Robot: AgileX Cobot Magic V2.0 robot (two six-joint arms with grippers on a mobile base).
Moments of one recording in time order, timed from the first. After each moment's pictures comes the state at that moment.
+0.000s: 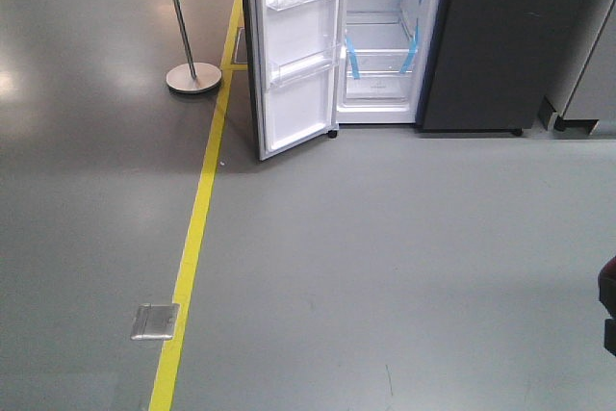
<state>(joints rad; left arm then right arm) -0.01 -0.01 0.03 0.14 0.22 -0.14 0.12 0.62 -0.54 -0.16 0.64 0.20</state>
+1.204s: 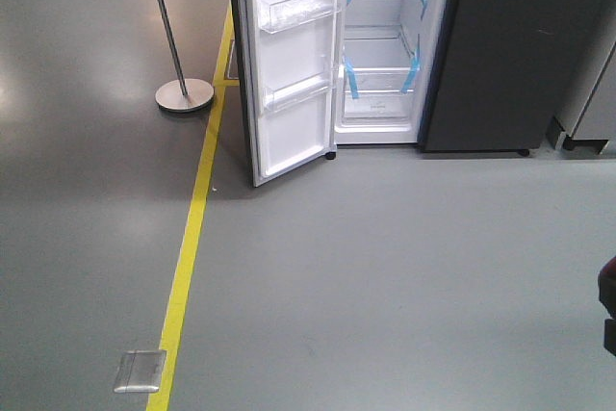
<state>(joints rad) -0.01 -0.01 0.03 0.14 0.22 -0.14 0.12 0.62 -0.54 -0.16 0.64 0.20</state>
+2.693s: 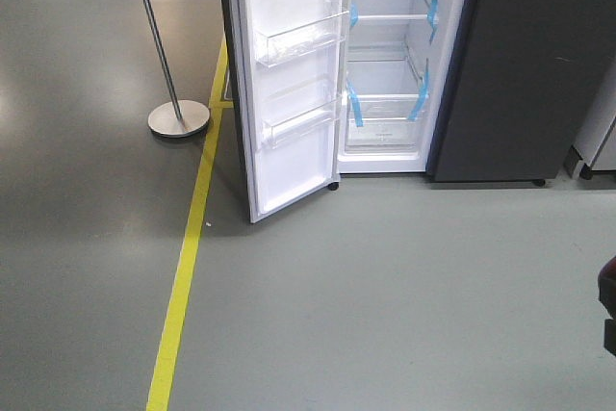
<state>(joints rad) -0.01 -0.01 0.03 0.14 0.22 -0.14 0.12 0.62 -0.54 -0.16 0.64 0.20</state>
